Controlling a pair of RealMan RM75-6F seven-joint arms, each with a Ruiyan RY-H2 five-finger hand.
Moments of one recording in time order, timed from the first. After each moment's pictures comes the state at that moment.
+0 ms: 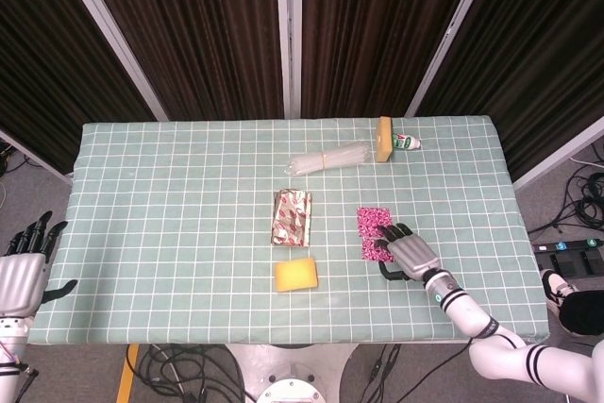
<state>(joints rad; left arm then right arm) -0.09 -1.19 -0.06 -1.54 1.40 1.44 0.10 0.64 -1.46 0.01 -1.37 -1.24 0.76 -0.22</state>
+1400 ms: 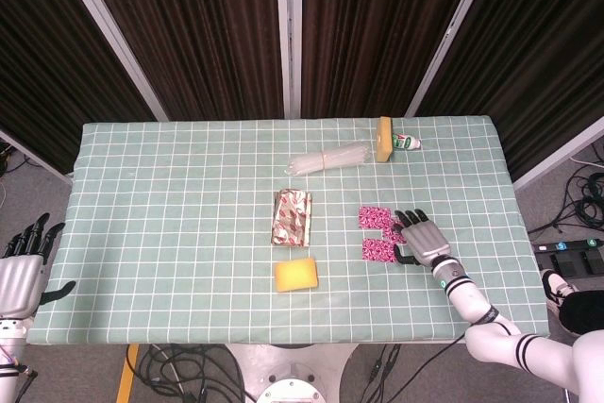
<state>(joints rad) -0.08 -1.20 -0.06 -1.52 1.40 1.44 0.09 0.66 -1.54 0.01 -1.19 -1.13 0.73 -0.32</state>
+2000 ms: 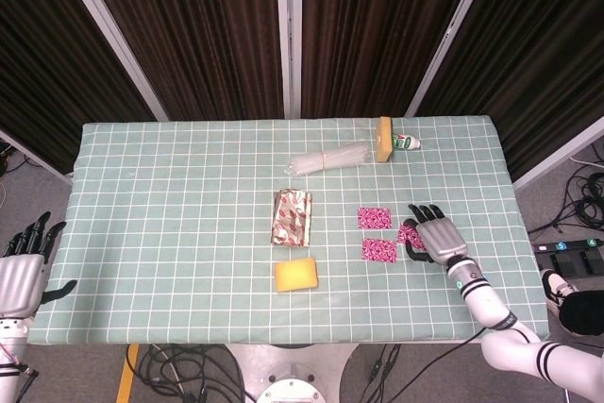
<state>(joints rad) -0.09 -1.19 -0.06 -1.53 1.40 1.45 0.09 0.61 -1.44 0.05 -1.29 -1.17 0.81 -0.22</state>
